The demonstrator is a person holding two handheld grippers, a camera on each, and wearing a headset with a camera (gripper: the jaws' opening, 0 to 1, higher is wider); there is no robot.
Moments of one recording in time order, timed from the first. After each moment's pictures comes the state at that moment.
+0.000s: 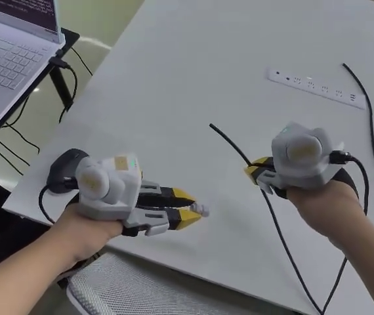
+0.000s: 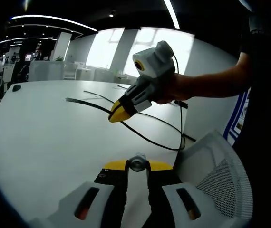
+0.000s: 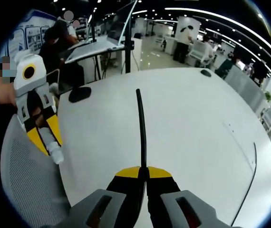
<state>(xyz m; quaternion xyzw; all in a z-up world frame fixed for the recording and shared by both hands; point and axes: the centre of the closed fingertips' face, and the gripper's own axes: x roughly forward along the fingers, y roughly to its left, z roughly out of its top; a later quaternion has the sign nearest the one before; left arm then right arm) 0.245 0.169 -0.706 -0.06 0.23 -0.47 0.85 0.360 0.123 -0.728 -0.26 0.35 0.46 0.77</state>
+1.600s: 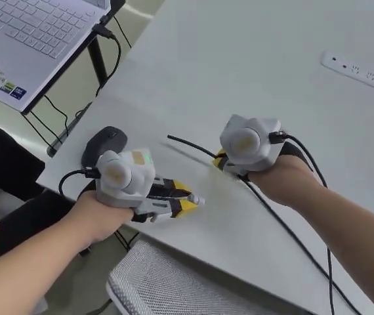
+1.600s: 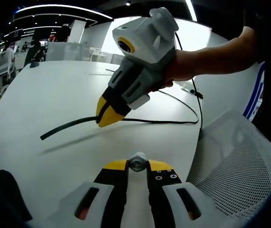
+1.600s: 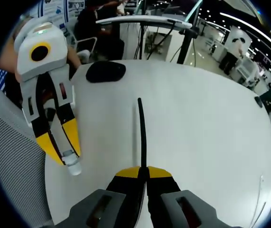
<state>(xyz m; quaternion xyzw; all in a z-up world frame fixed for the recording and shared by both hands) 0.249 0.243 -0.797 -0.06 0.30 -0.41 0.86 0.337 0.253 -0.817 -0.37 0.33 0.59 0.64</state>
